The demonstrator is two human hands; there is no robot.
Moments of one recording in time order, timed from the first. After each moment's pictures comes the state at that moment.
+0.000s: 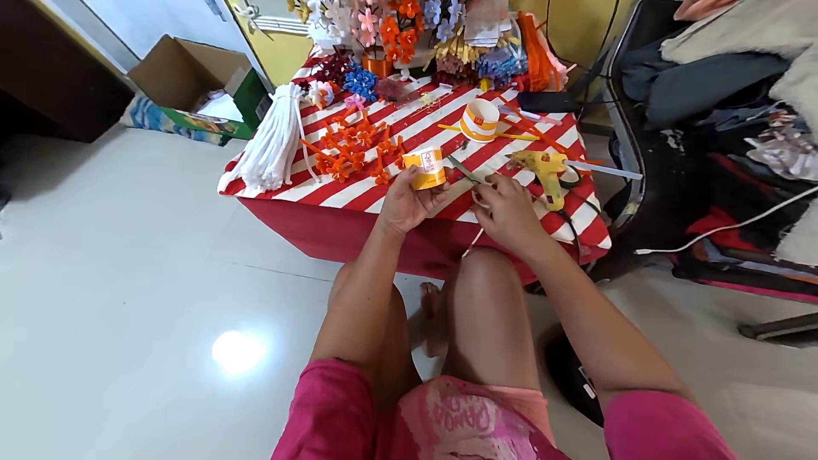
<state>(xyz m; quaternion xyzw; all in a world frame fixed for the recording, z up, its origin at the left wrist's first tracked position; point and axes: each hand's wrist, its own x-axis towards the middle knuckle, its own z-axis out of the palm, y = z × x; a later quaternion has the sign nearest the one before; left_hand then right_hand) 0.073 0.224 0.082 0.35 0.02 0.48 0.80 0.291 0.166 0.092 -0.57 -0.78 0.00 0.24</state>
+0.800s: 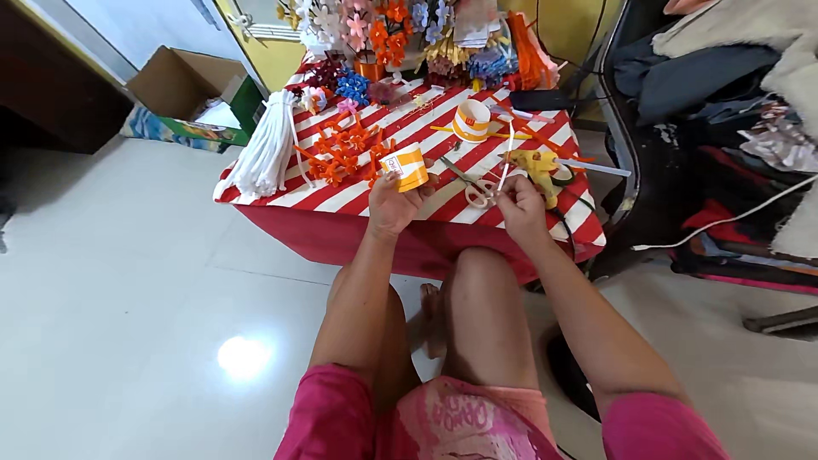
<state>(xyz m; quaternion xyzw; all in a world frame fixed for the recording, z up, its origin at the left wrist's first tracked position) 0.073 0.226 0.079 0.39 -0.02 0.55 0.74 0.312 0.163 0.080 -0.55 -0.63 0.18 0.52</state>
